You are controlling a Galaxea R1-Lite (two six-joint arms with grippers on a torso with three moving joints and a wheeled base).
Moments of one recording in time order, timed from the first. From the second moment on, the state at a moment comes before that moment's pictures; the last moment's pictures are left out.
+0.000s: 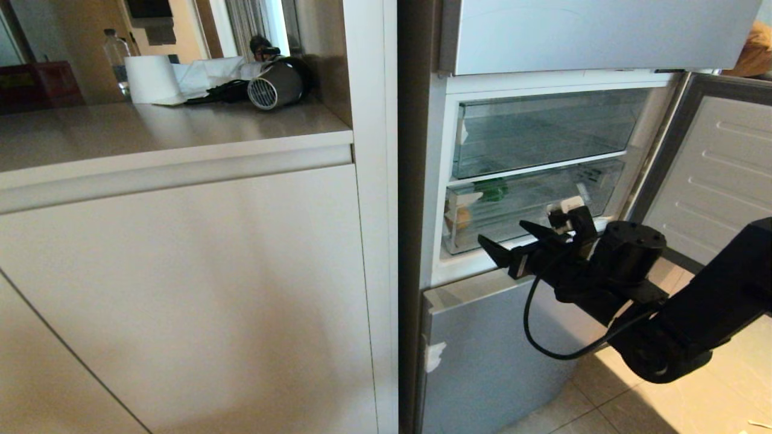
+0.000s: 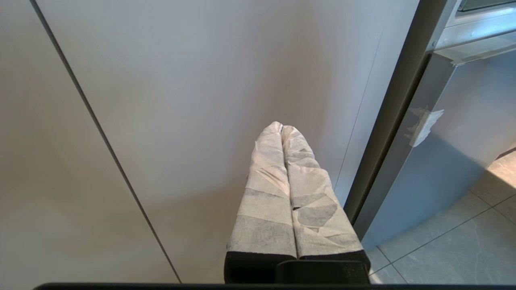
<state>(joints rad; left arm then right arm) 0.00 0.00 0.00 0.00 0.00 -0.01 0.28 2.08 -0.75 -1.42 0.16 -0.03</state>
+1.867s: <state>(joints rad) 0.00 0.00 0.00 0.00 0.00 -0.01 0.36 2.23 -1.09 -1.28 0.03 -0.03</state>
